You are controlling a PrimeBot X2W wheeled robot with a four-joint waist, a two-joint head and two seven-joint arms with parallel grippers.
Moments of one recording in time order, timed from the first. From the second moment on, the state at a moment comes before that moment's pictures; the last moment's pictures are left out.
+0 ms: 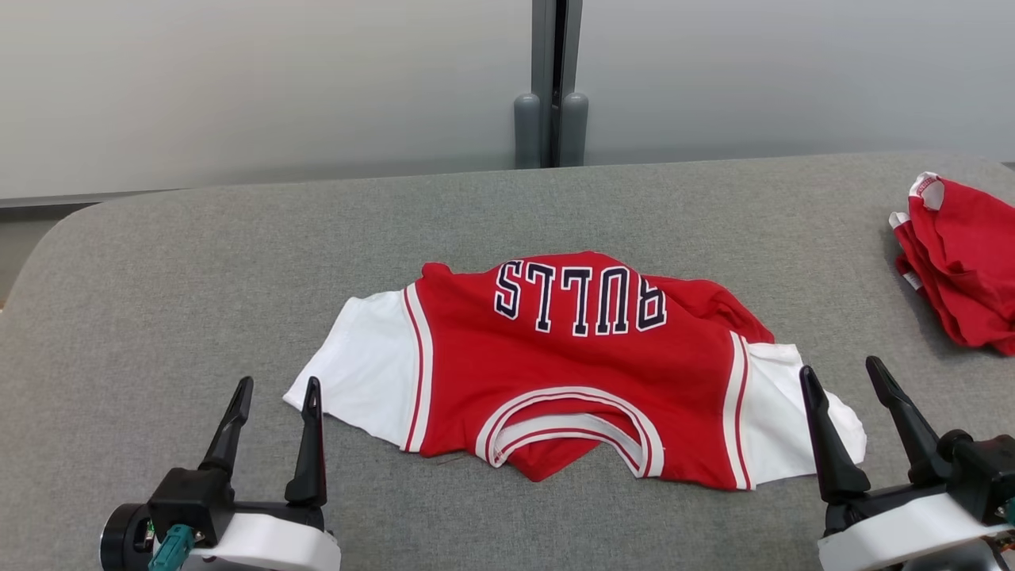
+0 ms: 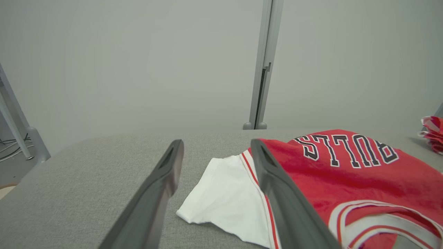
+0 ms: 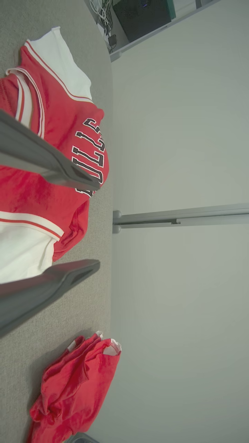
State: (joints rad) left arm 0.02 0.10 -0.12 0.10 -0.22 0.05 -0.23; right arm 0.08 -0.14 0.06 -0.12 0.21 0.13 0.02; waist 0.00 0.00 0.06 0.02
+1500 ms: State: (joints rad) left arm -0.12 0.09 -0.16 0.11 -0.25 0.05 -0.26; right arm -0.45 -0.18 0.85 0.36 0.33 0.13 0.09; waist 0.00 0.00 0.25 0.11
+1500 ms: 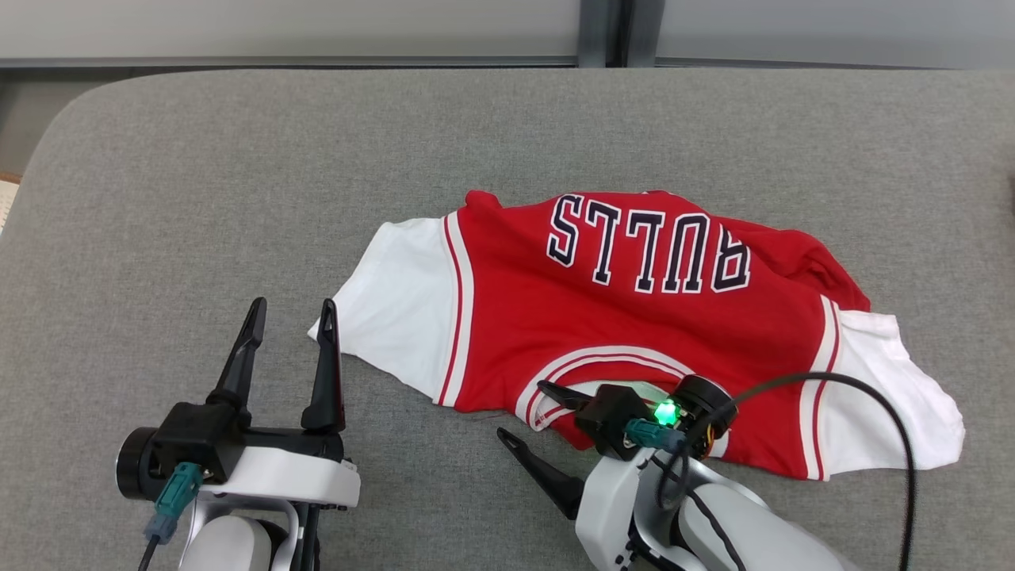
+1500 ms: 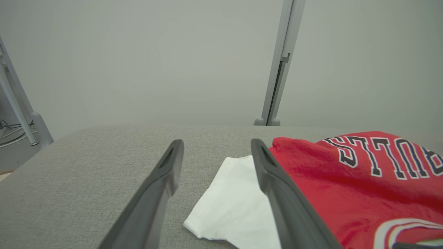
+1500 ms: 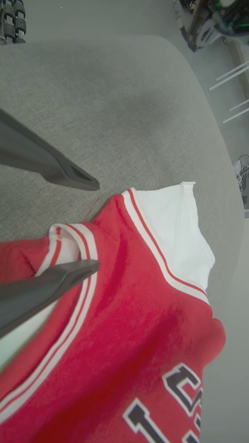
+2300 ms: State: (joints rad) left arm -0.17 0.07 -0.13 0.12 -0.23 0.04 -0.26; right arm -0.70 -0.12 0.91 0.45 0.44 0.13 0.00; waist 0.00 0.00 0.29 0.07
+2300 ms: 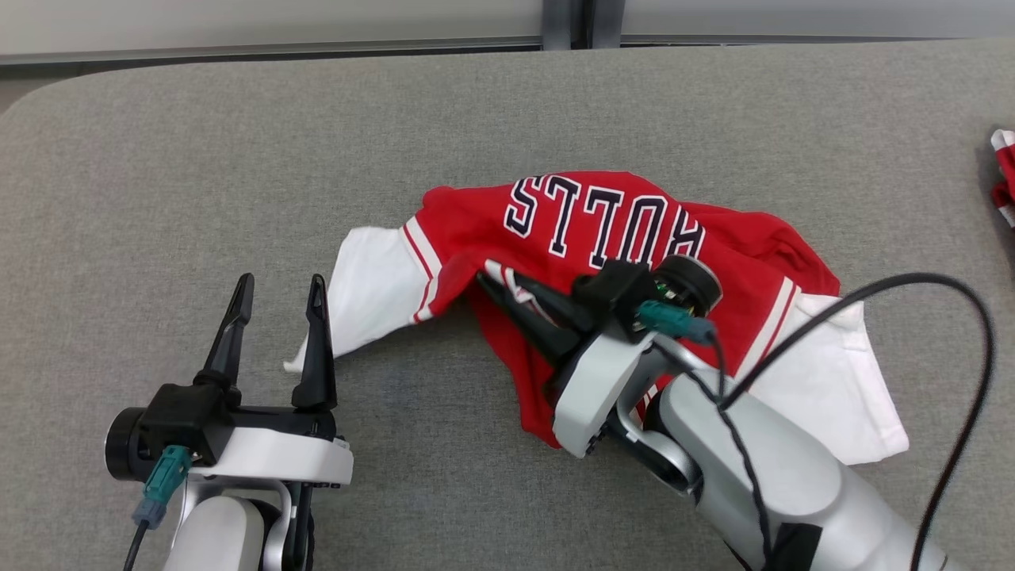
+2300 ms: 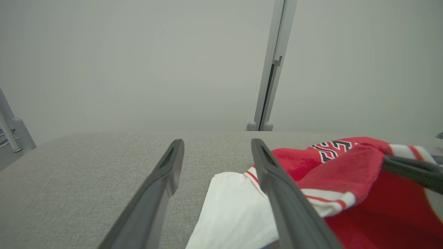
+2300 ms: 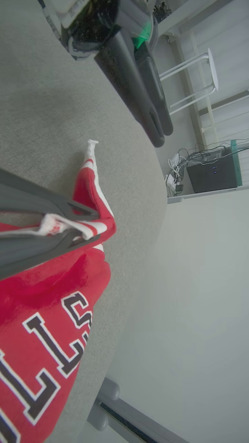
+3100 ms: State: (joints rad) left arm -0.15 0.08 -0.12 0.11 -0.21 0.04 -0.26; right arm -0.24 -0.12 -0.03 0.42 0.55 0.13 0.00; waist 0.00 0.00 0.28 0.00
